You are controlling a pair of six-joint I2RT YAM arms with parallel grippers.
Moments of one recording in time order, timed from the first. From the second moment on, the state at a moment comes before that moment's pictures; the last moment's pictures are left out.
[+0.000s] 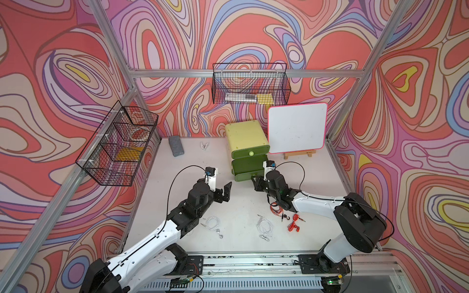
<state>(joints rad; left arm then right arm) -0.63 0.90 0.55 0.00 -0.20 -0.23 0.68 1.58 0.76 0.33 0.11 0.63</state>
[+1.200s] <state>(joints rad) -0.63 0.88 0.55 0.01 -0.22 -0.22 0.75 1.43 0.63 0.20 0.18 0.69</state>
